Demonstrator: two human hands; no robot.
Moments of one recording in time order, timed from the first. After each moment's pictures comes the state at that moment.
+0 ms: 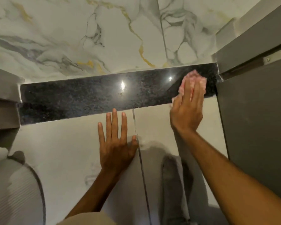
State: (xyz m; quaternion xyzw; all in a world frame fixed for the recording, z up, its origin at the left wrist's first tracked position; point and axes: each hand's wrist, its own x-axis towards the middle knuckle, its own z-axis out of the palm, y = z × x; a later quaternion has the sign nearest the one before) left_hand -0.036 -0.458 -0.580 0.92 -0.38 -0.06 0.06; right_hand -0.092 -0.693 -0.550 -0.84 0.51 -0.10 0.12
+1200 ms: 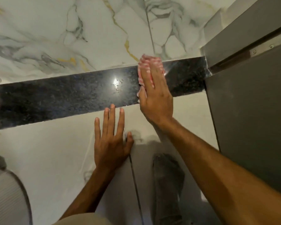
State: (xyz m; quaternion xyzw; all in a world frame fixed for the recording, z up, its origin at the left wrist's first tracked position) left_hand -0.044 -0.478 -0.584 0.90 -0.41 -0.06 0.09; right_hand -0.059 -0.687 -0.554 -0.93 0.33 -0.07 0.15
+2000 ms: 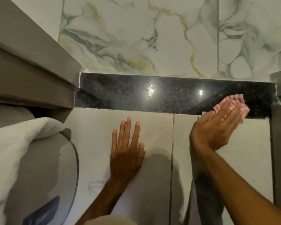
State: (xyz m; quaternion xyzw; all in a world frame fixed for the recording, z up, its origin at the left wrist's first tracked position) left_hand -0.032 -0.390 -0.566 0.95 -0.29 -0.05 0.10; right_hand -0.061 -0.632 -0.555 -0.80 0.58 -0.11 0.07
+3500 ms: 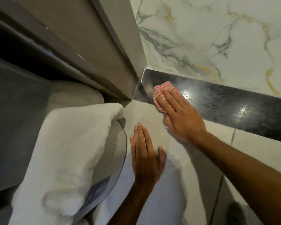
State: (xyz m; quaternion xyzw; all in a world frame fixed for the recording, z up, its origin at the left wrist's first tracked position) left_hand -0.037 -0.325 -0.571 0.99 -0.05 -0.04 0.12; right_hand 0.061 -0.502 -0.533 -0.98 -0.11 0.08 0.14
